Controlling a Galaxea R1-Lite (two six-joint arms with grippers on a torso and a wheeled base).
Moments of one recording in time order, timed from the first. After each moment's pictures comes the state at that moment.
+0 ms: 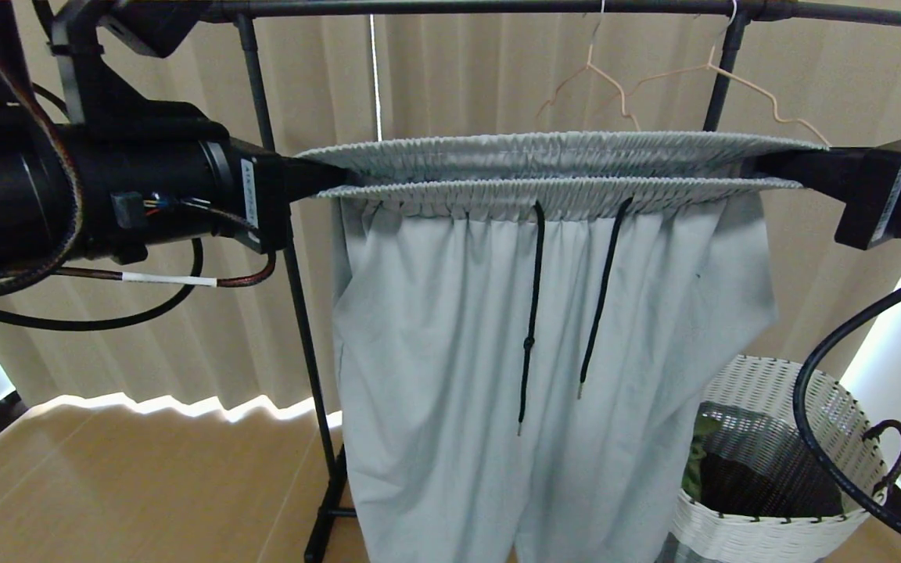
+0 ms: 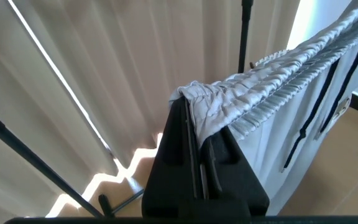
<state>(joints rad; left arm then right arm) -0.51 1.44 -1.23 -0.07 -0.11 0.13 0.41 1.29 -1.08 -0.13 -0.07 -0.03</state>
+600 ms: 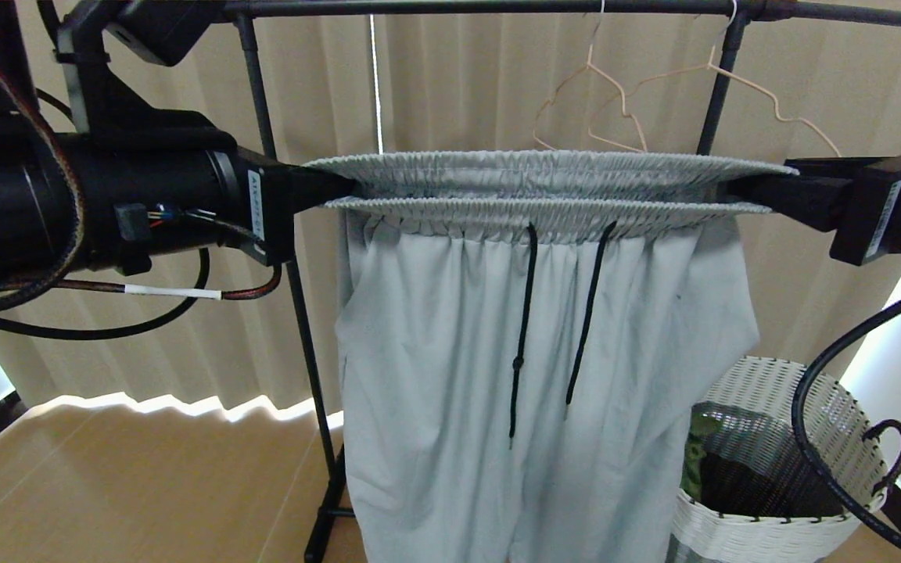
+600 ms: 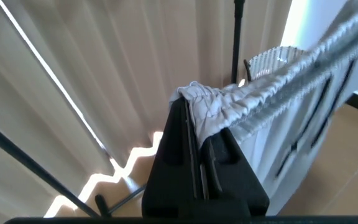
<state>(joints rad) -0.54 1.44 -1.21 -0.07 -0.11 0.13 0.41 1.29 -1.05 -0.14 -0.07 -0.03</state>
